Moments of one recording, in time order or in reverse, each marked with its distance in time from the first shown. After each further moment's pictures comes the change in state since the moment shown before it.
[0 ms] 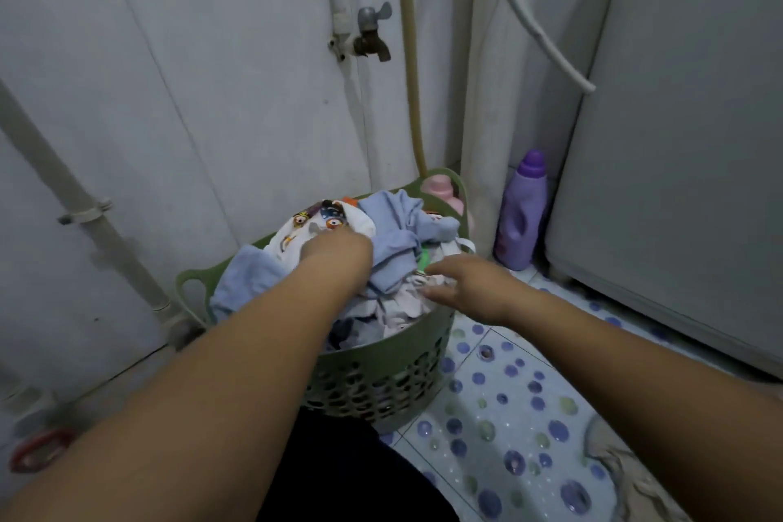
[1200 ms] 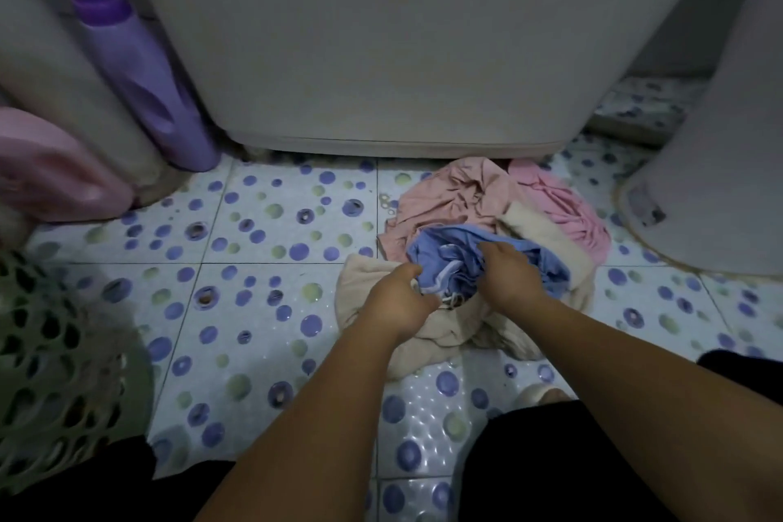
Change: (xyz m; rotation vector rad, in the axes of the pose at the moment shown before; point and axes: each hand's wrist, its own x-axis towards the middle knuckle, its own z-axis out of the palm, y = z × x) left_hand -0.047 0.390 0.171 -0.800 -0.639 0.632; right_hand -0.259 0.327 0.147 0.016 0.151 1.181
